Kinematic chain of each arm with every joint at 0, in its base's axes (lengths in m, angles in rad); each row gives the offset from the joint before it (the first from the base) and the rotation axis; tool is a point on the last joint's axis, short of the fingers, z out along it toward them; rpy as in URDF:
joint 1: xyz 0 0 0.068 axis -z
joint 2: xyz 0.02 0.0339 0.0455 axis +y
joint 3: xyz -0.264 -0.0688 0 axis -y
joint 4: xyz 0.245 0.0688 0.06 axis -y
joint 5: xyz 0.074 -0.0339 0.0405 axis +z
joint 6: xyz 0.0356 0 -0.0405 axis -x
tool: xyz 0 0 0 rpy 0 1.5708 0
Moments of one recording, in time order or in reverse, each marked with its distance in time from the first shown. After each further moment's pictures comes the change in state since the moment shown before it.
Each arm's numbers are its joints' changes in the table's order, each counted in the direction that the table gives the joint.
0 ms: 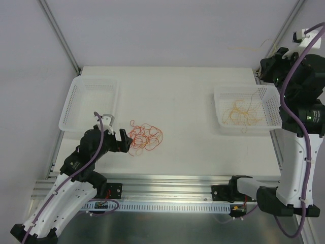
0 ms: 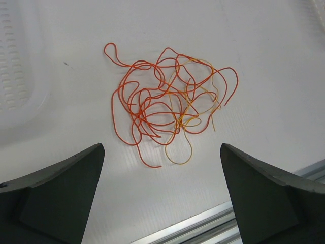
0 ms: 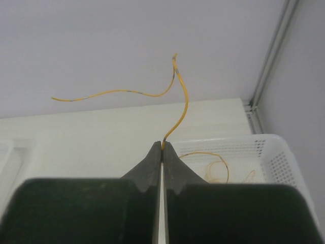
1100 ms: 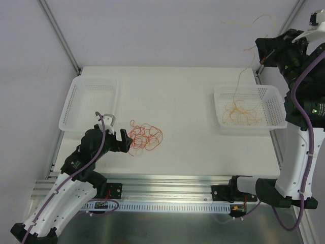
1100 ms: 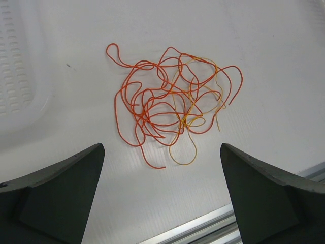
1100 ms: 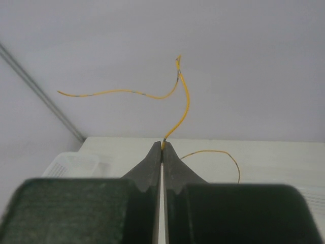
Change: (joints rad) left arm 0.000 0.008 -0.012 0.012 0.003 -0.028; right arm 0.012 0.046 0.112 0.101 0.334 -0.249
